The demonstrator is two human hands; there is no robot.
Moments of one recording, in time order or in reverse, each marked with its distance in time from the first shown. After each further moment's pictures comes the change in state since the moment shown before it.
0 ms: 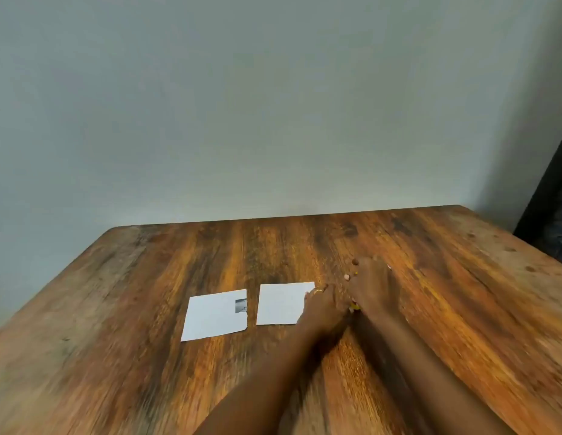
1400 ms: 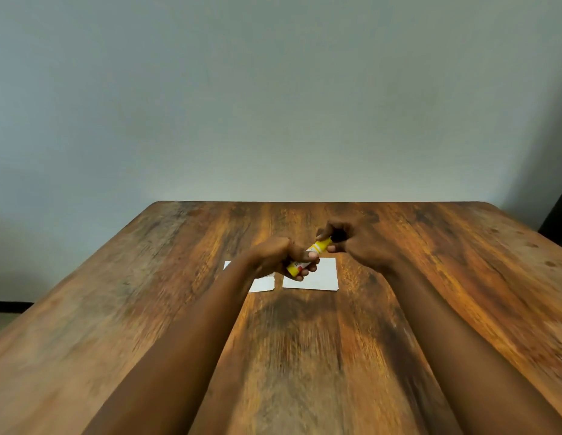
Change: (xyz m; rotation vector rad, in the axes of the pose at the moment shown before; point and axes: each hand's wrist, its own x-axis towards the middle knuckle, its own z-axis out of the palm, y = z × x) left_hand -0.082 -0.029 -0.140 -0.598 -0.295 0.019; right_hand -0.019 -0.054 -0.064 0.766 -0.581 -0.496
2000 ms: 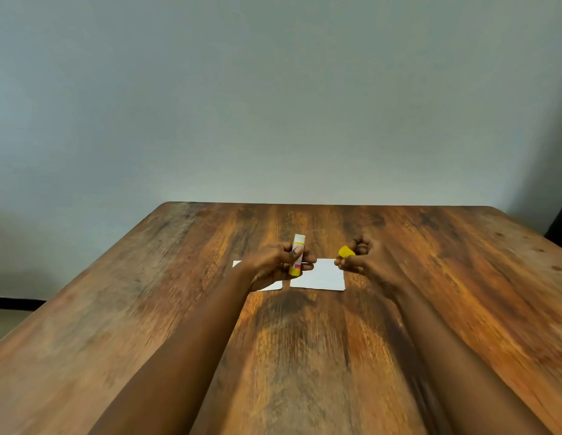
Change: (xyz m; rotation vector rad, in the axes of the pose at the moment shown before) left_hand -0.014 -0.033 -0.011 -0.352 0.097 0.104; right_hand -0.017 0.046 0.015 0.394 0.246 0.253
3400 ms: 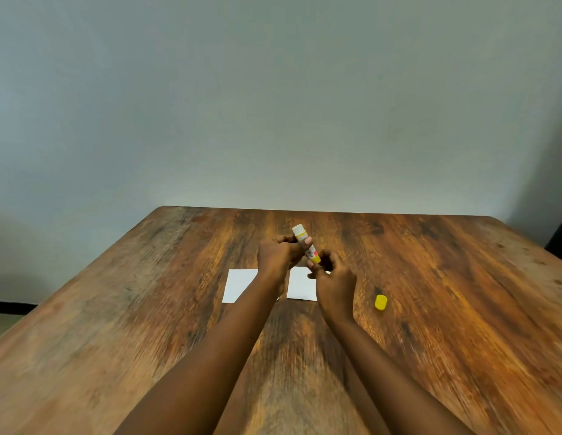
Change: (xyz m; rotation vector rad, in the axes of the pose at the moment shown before) left_hand 0.019 0.008 0.037 -0.071 0.594 0.289; right_hand -0.008 0.008 0.092 -0.182 0.417 -0.236
